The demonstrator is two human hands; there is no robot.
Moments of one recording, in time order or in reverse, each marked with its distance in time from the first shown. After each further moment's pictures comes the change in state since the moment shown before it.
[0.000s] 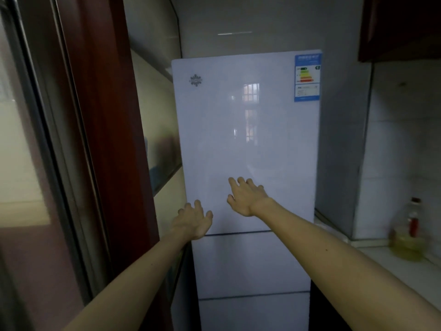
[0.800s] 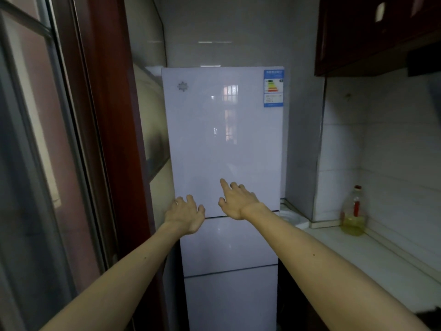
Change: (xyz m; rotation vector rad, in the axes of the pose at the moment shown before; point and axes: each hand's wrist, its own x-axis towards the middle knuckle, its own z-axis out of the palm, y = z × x) left_hand -0.128 0.020 -0.029 0.075 0.058 0.084; right_hand -0.142 -0.029 -0.024 0.089 -0.010 0.090
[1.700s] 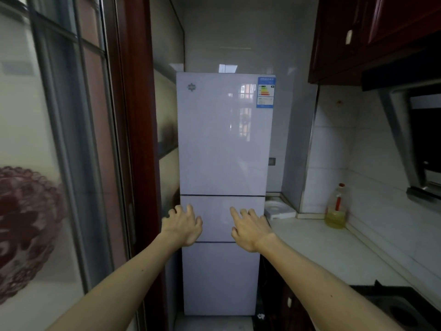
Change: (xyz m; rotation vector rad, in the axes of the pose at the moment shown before) left_hand -0.243 0.085 -0.005 0.096 -0.024 -0.106; right_hand -0.257 0.062 0.015 -0.222 -0.077 -0.120
